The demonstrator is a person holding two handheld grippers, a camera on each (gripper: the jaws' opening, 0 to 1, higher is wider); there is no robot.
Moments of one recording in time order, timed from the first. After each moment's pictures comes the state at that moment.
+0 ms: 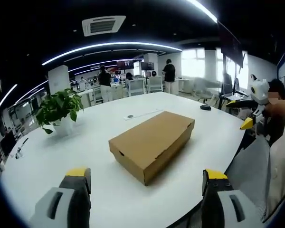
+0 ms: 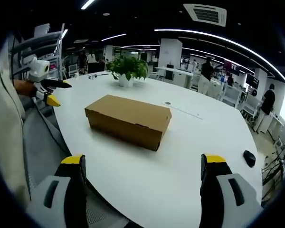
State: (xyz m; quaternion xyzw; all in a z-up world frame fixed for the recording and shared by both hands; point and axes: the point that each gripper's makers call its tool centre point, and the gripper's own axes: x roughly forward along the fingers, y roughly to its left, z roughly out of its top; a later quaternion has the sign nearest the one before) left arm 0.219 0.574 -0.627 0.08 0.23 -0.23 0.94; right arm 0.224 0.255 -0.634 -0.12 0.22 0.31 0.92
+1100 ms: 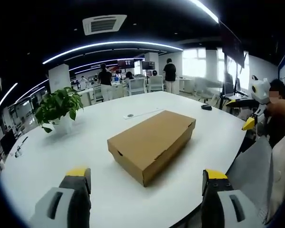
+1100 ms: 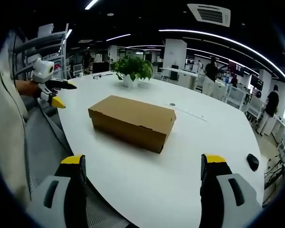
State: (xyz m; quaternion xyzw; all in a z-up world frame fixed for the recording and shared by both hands) left arm 0.225 0.569 -0.631 0.08 0.23 -0.23 0.94; right arm 0.227 0.262 -0.633 -0.12 0.22 0.33 0.91
